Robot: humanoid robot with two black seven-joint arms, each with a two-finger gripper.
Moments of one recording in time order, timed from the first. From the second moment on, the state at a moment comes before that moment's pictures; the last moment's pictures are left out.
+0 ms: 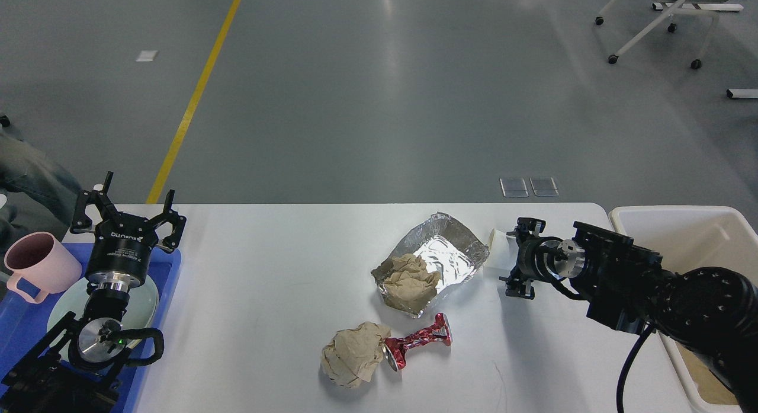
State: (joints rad) left arm -0.34 0.24 -1.26 -0.73 0.08 -0.54 -0.39; right arm 0.97 -0.08 -0.65 0.32 1.04 0.04 -0.25
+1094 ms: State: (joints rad) left arm -0.34 0.24 -1.26 -0.73 0.08 -0.54 -0.39; right arm 1.06 -0.19 -0.63 0.45 0.96 0.05 -0.26
